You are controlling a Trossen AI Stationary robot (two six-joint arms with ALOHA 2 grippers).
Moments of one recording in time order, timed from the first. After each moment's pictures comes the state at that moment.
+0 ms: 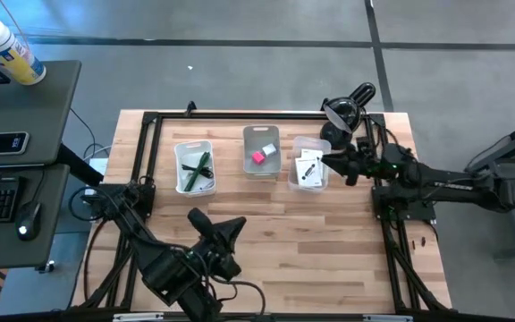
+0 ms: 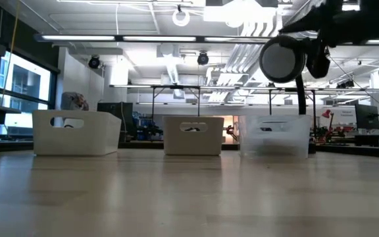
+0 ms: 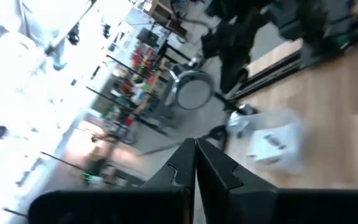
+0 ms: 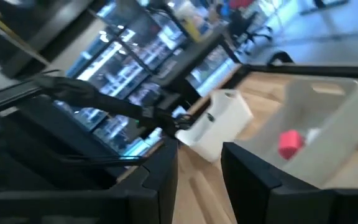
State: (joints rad) left arm -0.65 2.06 2.29 -1.57 -1.48 -0.38; right arm -0.25 0.52 0.31 0.21 -0.04 0.73
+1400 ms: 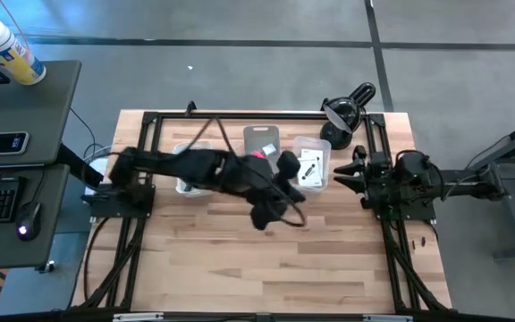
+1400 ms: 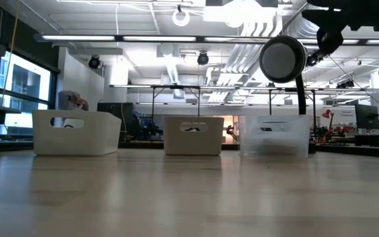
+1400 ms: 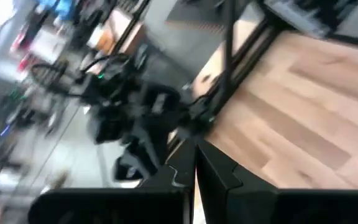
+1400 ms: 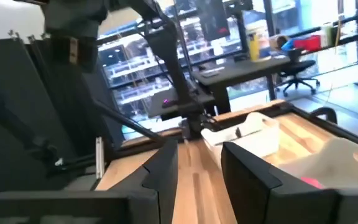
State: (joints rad) left arm -0.09 1.92 2.20 -0.75 -0.16 0.86; right arm 0.00 0.31 0.30 0.09 0.01 0.28
